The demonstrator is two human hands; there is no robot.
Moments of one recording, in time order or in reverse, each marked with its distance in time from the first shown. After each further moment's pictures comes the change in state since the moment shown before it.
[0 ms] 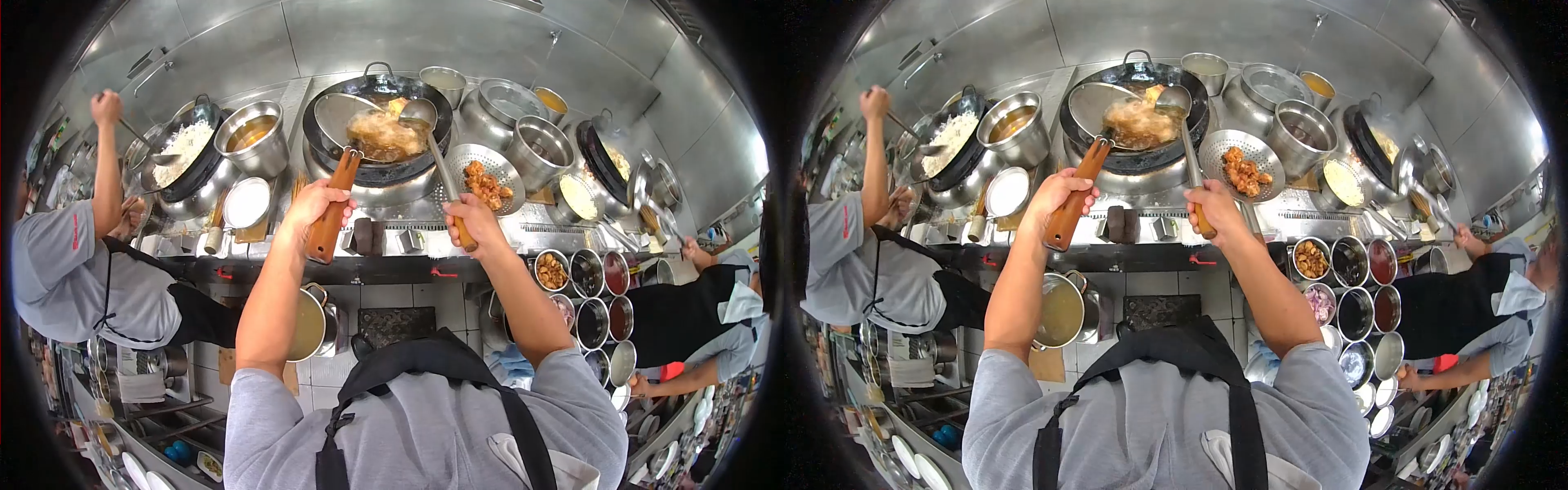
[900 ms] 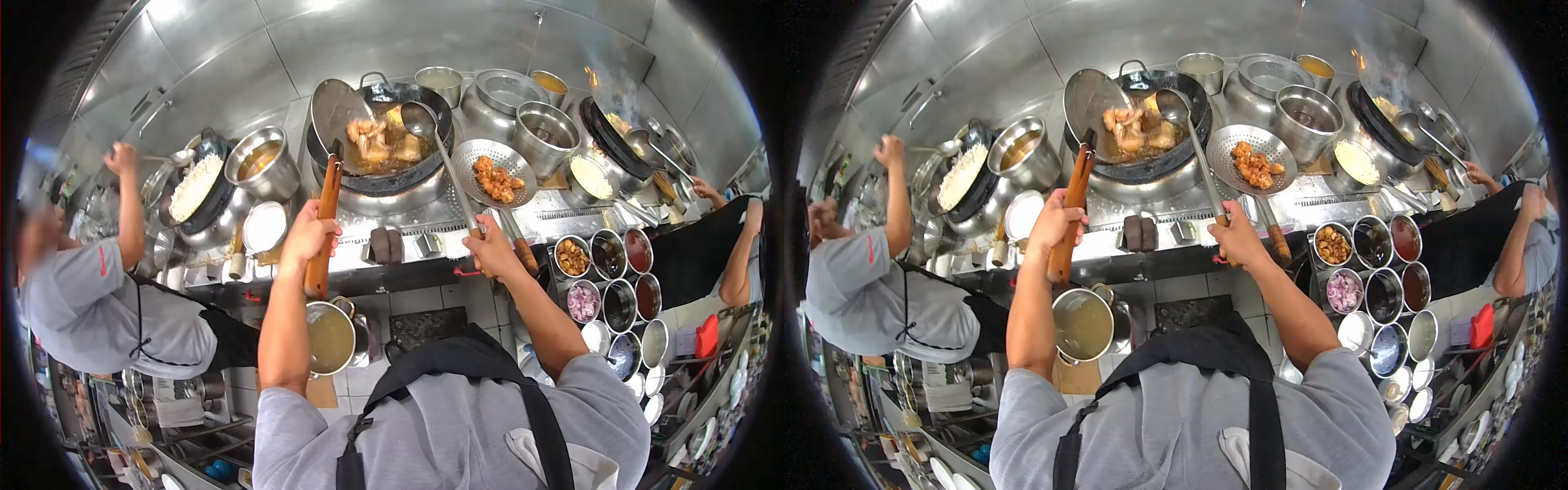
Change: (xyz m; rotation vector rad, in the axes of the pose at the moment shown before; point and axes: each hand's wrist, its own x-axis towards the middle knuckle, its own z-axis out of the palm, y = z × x) left_hand -0.027 0.003 -0.013 0.407 0.186 0.070; right_hand -0.015 0.060 -0.039 -0.382 0.092 -0.178
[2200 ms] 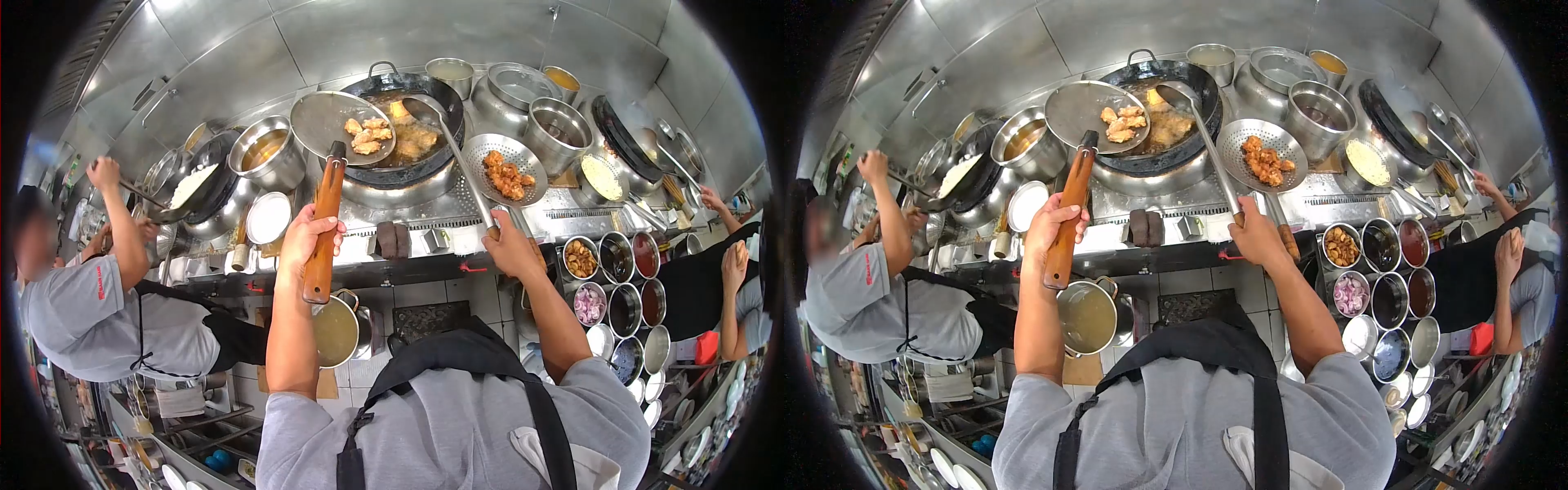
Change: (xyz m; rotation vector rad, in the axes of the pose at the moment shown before) left_hand -0.015 -0.010 -0.012 -0.417 -0.083 0.013; right_hand -0.003 -0.013 -0.017 -0.581 0.031 -0.071
